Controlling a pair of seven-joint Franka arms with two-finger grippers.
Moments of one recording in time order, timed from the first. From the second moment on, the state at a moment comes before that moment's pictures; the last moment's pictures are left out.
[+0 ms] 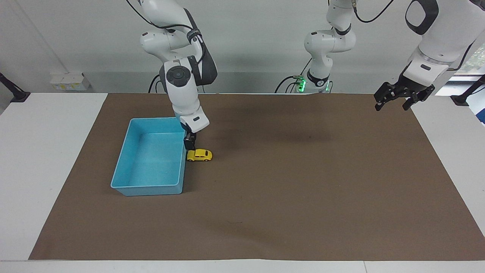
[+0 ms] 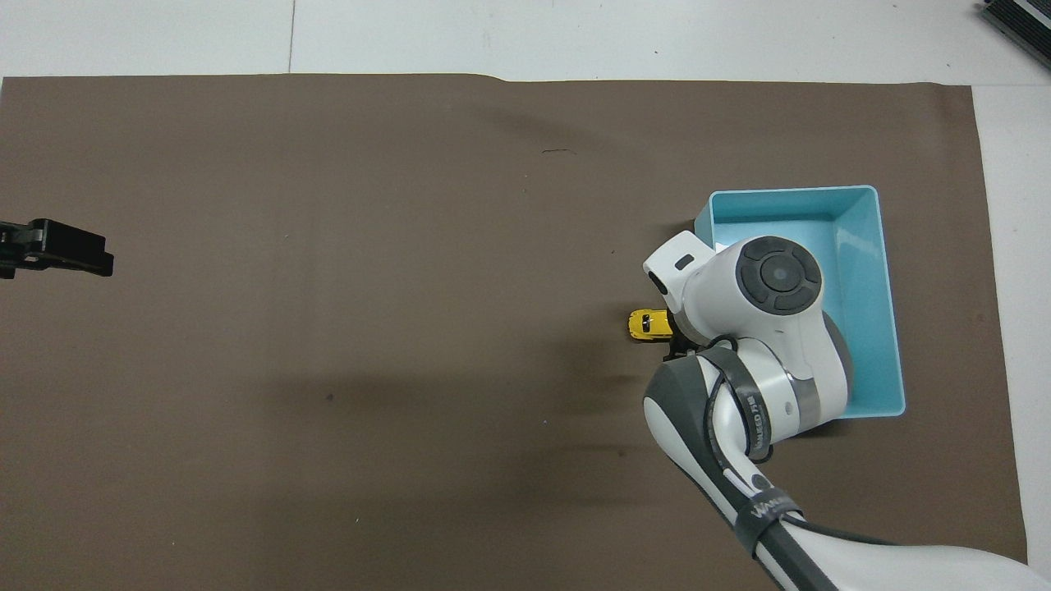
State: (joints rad) left arm 0.03 0.01 -0.05 -1.56 -0.01 1.56 0.02; right arm 0.42 0.18 -0.09 -2.08 0.01 2.23 -1.12
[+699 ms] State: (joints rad) left arm 0.04 0.00 -0.05 -1.56 -0.01 1.50 0.02; right arm 0.41 0.21 -0.09 -2.08 -0.01 2.26 -1.17
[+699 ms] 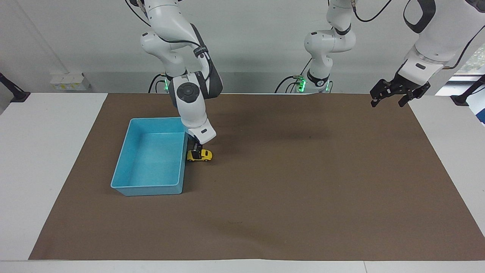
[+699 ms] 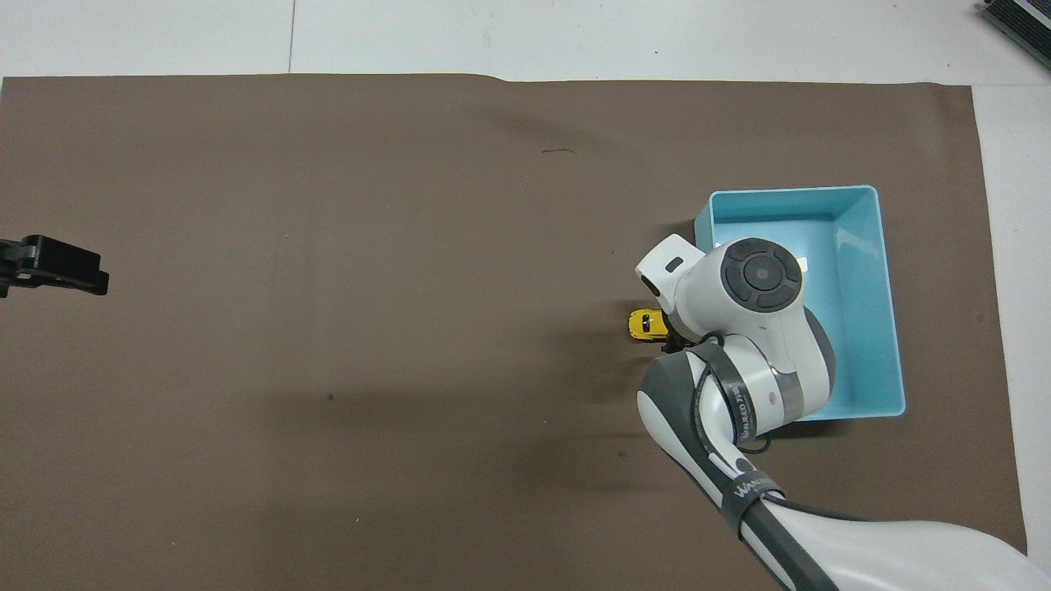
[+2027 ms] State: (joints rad) left arm 0.04 0.00 -0.05 -1.56 -0.01 1.50 0.02; right arm 0.43 0.24 -0.09 -1.99 -0.01 2.23 -1.20
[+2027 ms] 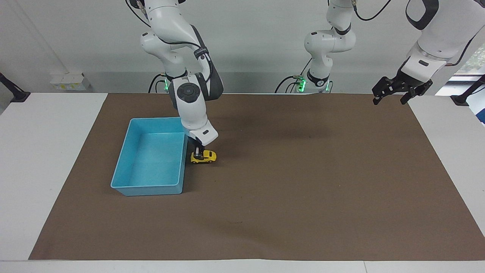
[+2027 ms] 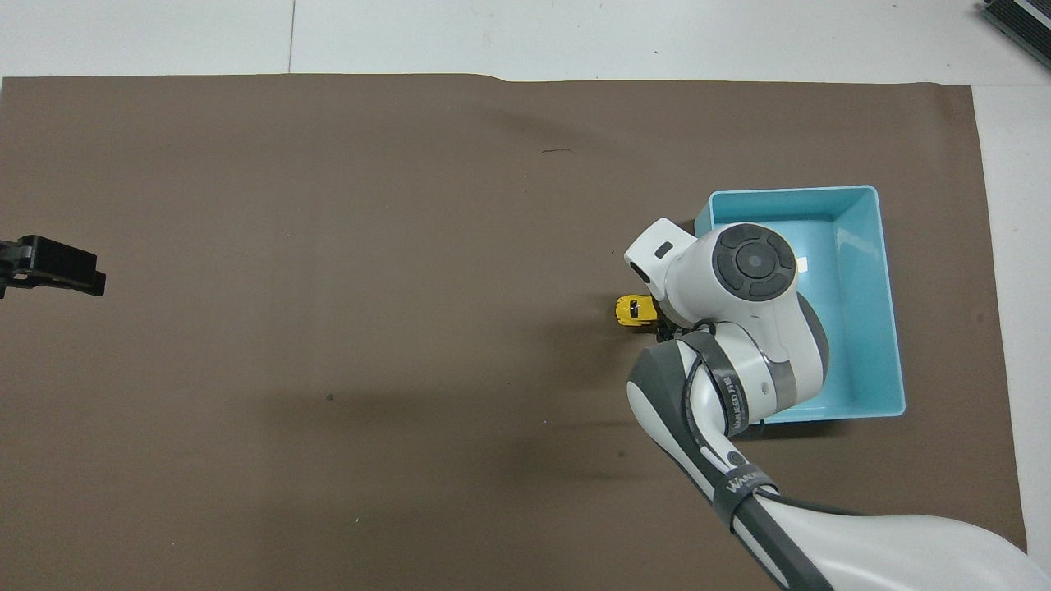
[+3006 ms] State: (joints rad) left arm 0.04 0.00 -0.05 -1.56 -0.01 1.50 0.02; right arm 0.25 0.12 -0.11 -1.86 -0.02 1.92 -1.43
